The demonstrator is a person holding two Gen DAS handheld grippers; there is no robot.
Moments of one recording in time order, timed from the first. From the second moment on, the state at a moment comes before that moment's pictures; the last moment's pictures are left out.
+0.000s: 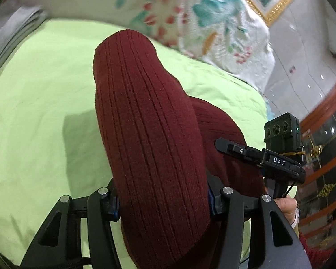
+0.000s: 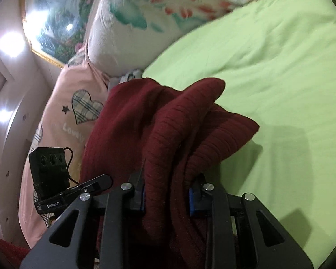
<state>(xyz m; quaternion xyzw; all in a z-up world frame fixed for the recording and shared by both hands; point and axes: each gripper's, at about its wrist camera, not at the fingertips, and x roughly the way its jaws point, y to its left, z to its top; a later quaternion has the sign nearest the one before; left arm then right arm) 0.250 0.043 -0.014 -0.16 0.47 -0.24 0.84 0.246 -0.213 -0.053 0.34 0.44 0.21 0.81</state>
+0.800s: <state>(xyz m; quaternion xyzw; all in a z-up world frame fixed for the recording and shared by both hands) 0.164 0.119 -0.002 -0.22 0.40 -0.19 0.87 0.211 -0.210 -0.031 0.29 0.42 0.15 0.84</state>
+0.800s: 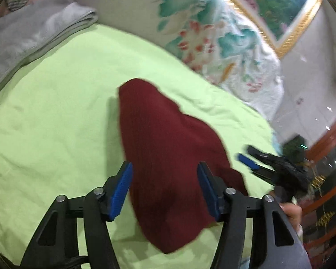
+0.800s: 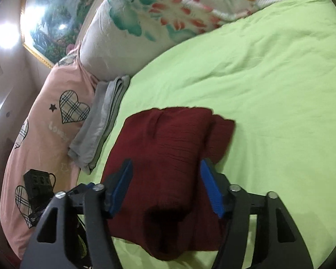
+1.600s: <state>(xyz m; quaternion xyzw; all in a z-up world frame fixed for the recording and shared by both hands) 0.197 0.059 -0.040 -0.16 0.46 -0.25 0.84 0.232 -0.223 -0.067 0.31 0.45 0.11 0.83</state>
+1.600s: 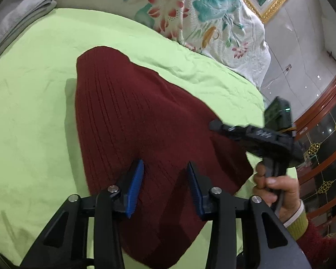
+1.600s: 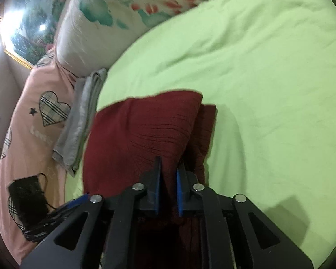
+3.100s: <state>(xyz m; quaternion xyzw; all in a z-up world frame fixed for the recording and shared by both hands) 0.133 0.073 -0.036 -0.16 0.46 -0.24 0.84 0.155 -0.194 -0.058 0.30 0.44 0.11 0.84</state>
